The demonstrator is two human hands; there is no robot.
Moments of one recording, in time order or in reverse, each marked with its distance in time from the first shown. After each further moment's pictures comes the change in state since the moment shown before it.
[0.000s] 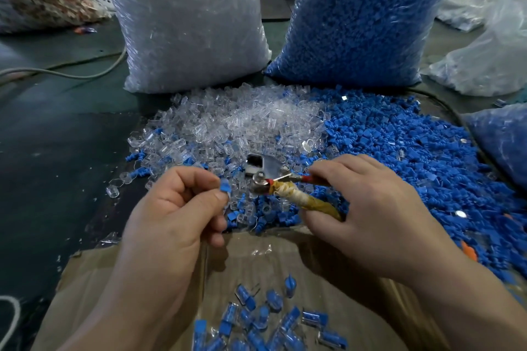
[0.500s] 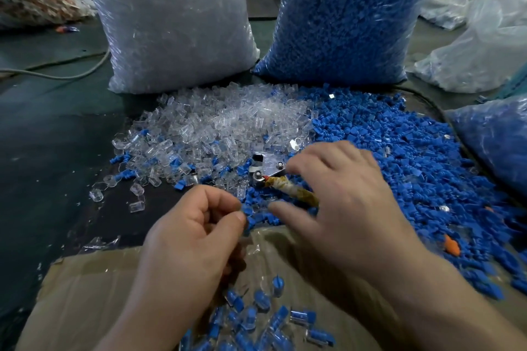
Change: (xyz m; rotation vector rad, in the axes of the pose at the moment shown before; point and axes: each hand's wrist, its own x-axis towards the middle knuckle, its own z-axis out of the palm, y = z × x) left_hand -0.010 -0.013 0.019 0.365 -0.048 0.021; right_hand 0.005 -0.016 0.003 -0.079 0.091 -0.026
